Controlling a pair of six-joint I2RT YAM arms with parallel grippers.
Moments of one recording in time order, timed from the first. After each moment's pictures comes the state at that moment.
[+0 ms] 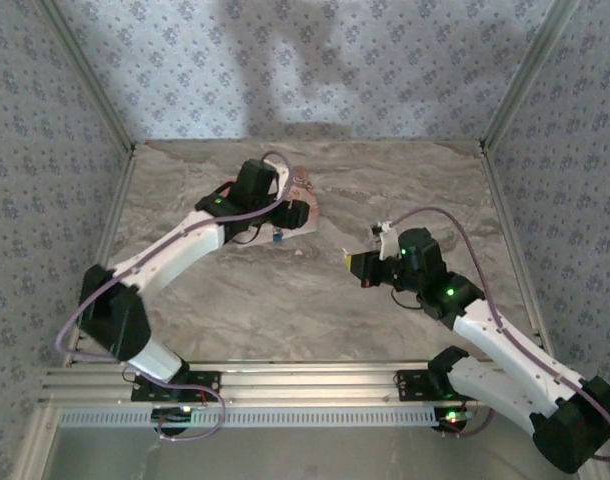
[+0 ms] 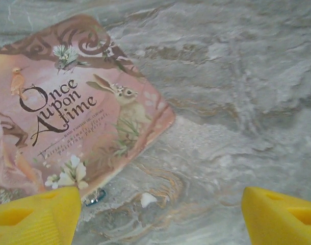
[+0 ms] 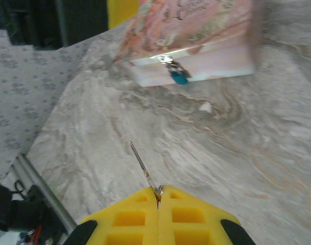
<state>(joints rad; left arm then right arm) -0.63 1.60 1.35 -0.51 0.03 -0.25 0.58 0.84 0.65 -0.31 -0.29 0.49</state>
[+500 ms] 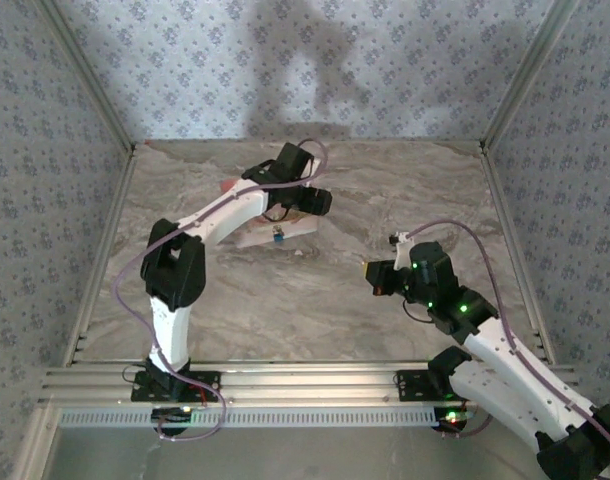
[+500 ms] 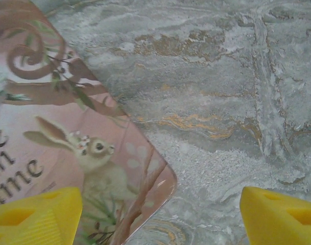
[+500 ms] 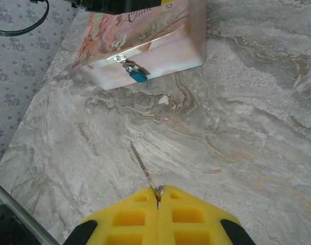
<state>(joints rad) -0.64 2.02 1.76 -0.64 0.08 -0.24 0.56 0.70 0.58 -0.41 -0.18 0.53</state>
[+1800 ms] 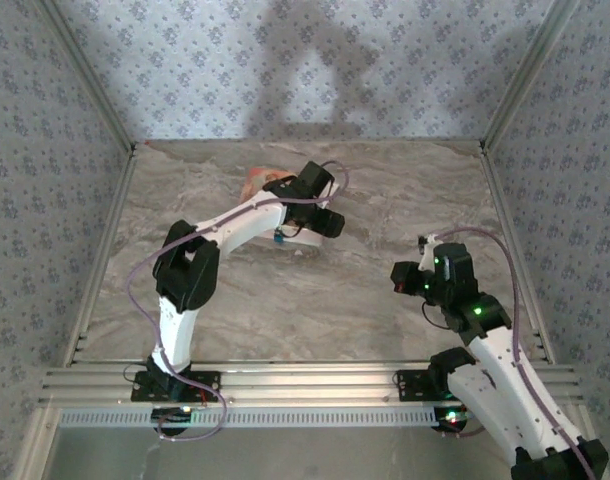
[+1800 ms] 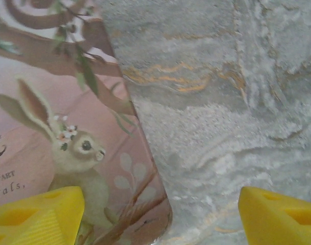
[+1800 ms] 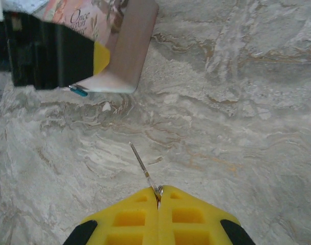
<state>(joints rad) -0.75 2.03 1.69 -0.67 0.05 -0.22 0.28 0.63 0.58 -0.60 -0.25 0.53</state>
